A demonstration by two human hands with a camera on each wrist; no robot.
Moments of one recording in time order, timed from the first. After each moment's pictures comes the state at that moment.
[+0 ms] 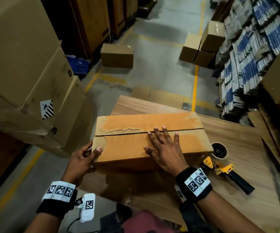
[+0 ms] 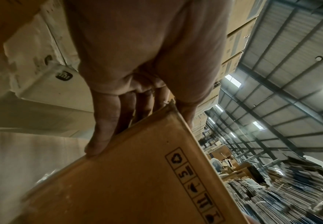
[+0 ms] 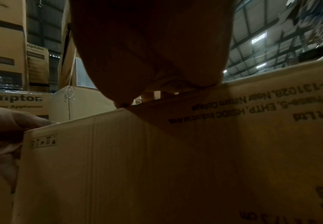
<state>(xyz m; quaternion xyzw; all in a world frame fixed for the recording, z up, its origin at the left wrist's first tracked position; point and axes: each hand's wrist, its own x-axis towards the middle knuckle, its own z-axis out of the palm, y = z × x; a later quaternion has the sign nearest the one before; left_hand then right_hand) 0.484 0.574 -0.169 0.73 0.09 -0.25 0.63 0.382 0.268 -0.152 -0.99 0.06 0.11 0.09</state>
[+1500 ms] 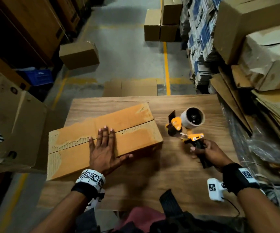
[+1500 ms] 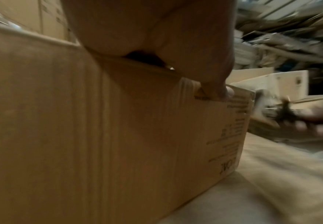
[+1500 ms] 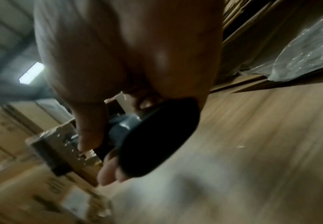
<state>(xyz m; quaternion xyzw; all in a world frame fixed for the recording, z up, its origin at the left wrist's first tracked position) 0.408 0.319 -0.210 0.93 -0.34 -0.15 -0.03 0.151 -0.012 -0.232 -0.62 0.42 0.00 0.66</state>
